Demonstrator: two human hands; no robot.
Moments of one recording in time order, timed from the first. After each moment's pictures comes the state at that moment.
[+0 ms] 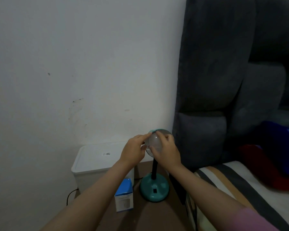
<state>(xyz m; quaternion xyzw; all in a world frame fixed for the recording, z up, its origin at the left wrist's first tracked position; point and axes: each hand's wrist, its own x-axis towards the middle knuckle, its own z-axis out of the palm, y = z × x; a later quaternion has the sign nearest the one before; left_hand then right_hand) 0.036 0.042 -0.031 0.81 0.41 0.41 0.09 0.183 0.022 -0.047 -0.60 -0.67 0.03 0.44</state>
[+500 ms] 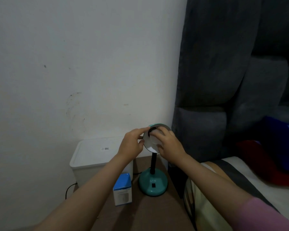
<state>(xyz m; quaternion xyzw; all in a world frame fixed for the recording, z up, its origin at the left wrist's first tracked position) 0.035 0.041 -0.027 0.79 0.40 0.45 0.13 0.209 0.032 -0.042 -0.52 -0.80 -0.05 0.30</state>
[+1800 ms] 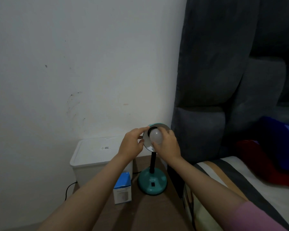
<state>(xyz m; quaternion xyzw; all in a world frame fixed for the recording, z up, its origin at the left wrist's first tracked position) 0.036 0.042 -0.033 0.78 0.40 0.46 0.13 0.188 0.022 -0.041 -0.62 -0.65 0.06 0.43</state>
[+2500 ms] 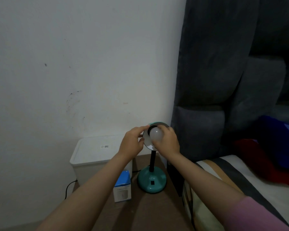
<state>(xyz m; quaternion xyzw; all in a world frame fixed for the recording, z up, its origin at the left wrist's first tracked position) 0.038 0.042 -0.035 0.79 0.40 0.46 0.12 0.186 0.022 -0.031 -0.63 -0.63 0.09 0.44</state>
